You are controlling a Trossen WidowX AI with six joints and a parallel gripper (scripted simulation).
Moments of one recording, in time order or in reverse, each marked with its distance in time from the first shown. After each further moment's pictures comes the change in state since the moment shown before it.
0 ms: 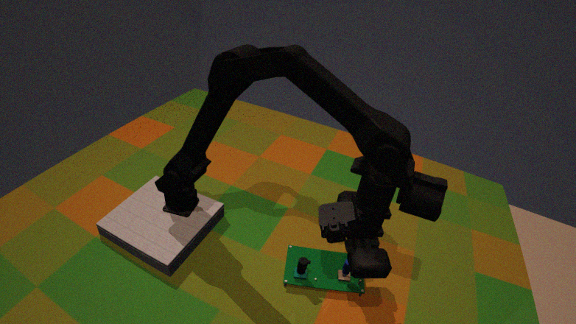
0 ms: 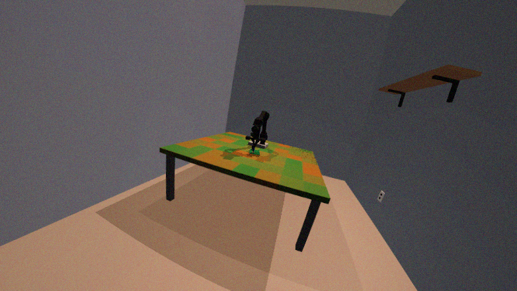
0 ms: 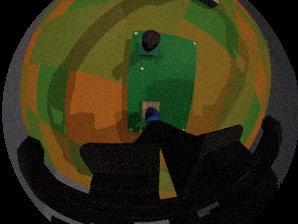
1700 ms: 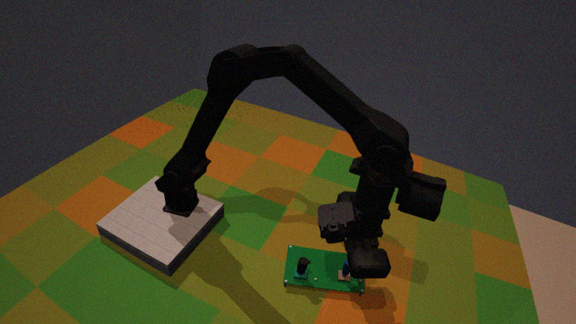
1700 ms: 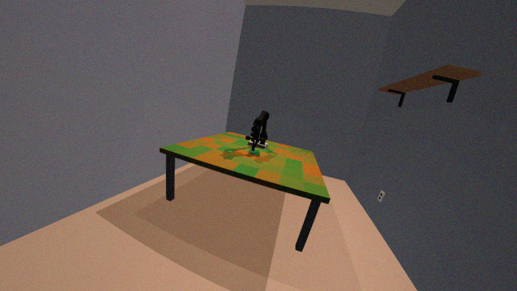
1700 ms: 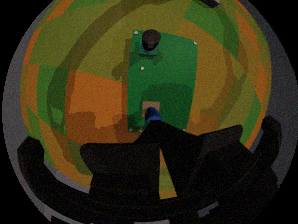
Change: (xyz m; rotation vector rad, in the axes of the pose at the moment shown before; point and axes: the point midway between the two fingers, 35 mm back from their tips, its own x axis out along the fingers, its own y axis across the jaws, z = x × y) arm 0.002 0.000 0.001 0.000 0.004 0.002
